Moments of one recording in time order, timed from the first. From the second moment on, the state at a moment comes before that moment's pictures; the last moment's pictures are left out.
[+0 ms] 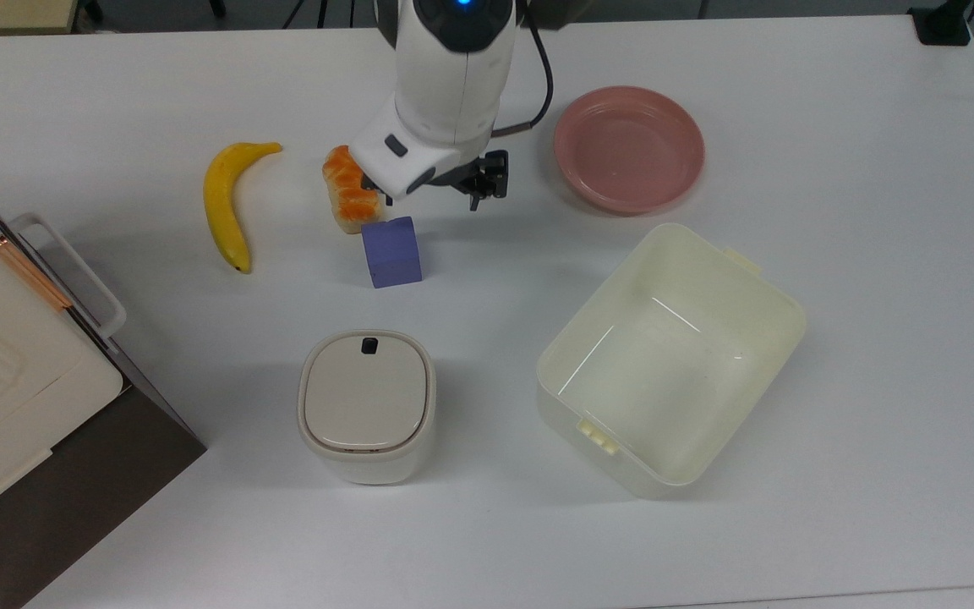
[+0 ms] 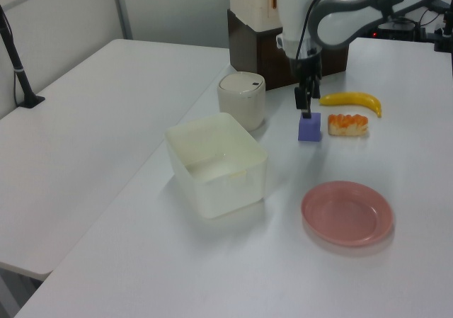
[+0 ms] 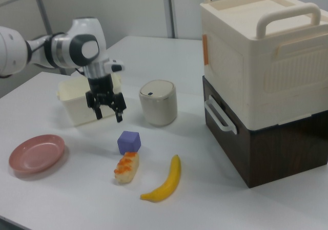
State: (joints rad) arm 0.11 0.29 0.00 -1.69 -0.11 1.84 0.14
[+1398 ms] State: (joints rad) arm 0.04 -0.03 0.01 -1.68 -0.07 1.68 0.06
